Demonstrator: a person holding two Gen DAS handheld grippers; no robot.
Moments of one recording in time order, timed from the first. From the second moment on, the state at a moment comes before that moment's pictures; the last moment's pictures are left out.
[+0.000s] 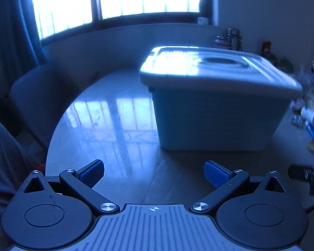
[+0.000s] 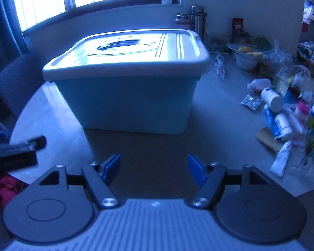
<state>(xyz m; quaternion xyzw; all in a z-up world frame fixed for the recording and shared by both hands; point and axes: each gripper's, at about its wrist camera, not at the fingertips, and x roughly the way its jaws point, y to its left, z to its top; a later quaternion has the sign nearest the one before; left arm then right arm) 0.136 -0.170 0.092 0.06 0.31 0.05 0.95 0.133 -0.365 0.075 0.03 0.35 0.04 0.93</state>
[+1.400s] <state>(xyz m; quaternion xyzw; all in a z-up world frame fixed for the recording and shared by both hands) 0.105 -0.185 0.022 0.05 0.28 0.02 0.96 0.083 -0.353 0.013 0.05 0.26 0.00 0.97</state>
